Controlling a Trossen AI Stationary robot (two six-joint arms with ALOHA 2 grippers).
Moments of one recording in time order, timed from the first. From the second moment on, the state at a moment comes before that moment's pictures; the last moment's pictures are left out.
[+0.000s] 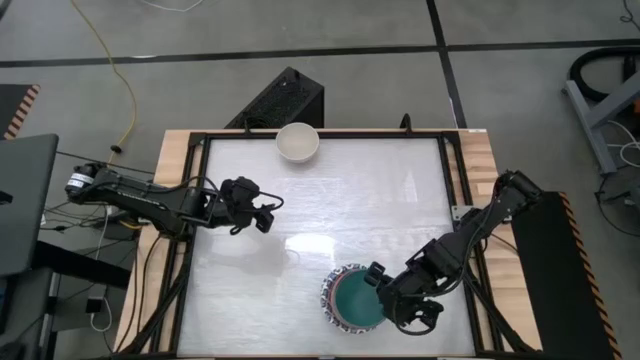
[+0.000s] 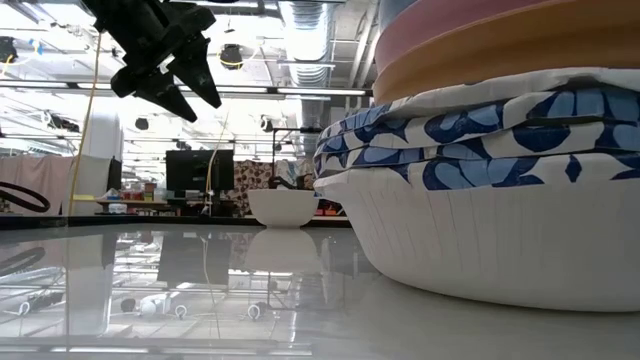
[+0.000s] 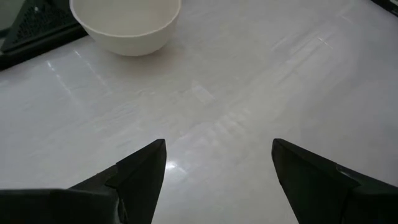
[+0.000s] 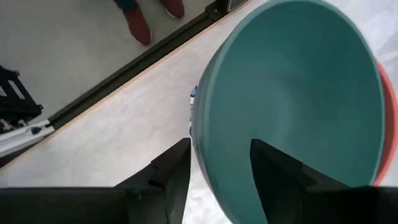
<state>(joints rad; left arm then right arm) -0.17 1.10 0.81 -0.56 -0.65 -0.83 0.66 1.59 1.49 -0.98 -0.06 -0.29</state>
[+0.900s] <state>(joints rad) -0.17 1.10 0.81 -0.56 -0.65 -0.84 0.67 1.49 1.44 -0.92 -0.10 -0.20</state>
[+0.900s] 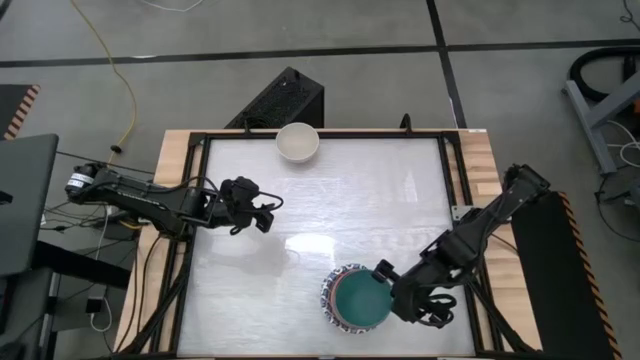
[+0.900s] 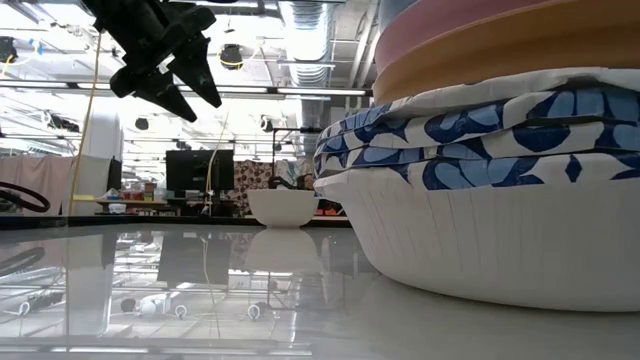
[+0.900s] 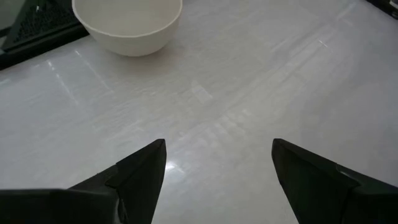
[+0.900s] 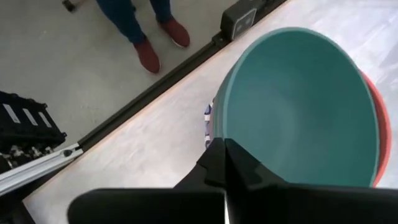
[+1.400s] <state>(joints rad) -0.17 1.10 0.81 -0.56 -0.65 -0.86 0.67 1.49 1.36 -0.85 -0.10 -0.18</state>
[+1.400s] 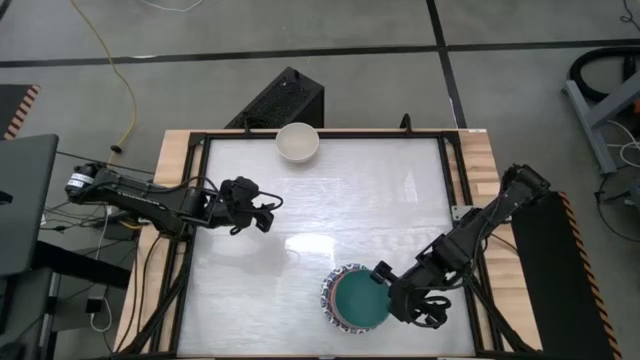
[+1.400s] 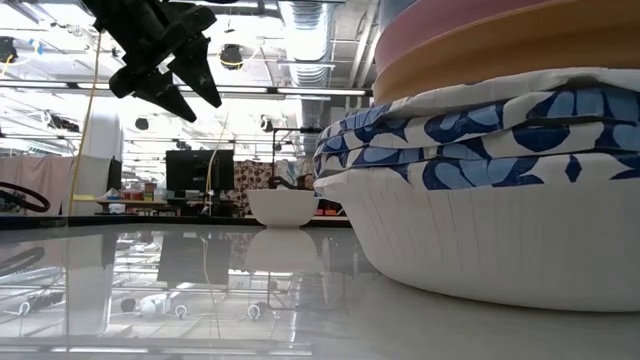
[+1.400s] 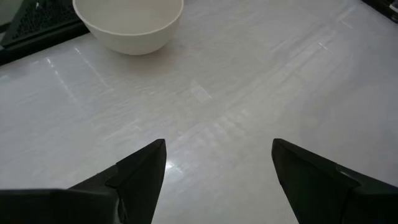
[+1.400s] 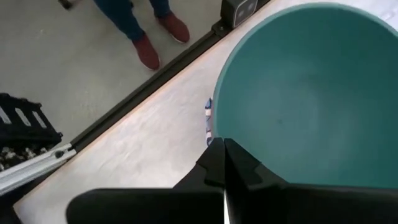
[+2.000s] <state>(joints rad) -0.17 1.10 0.81 -0.56 -0.60 -0.88 0.63 1.49 1.47 -0.97 0.20 -0.06</state>
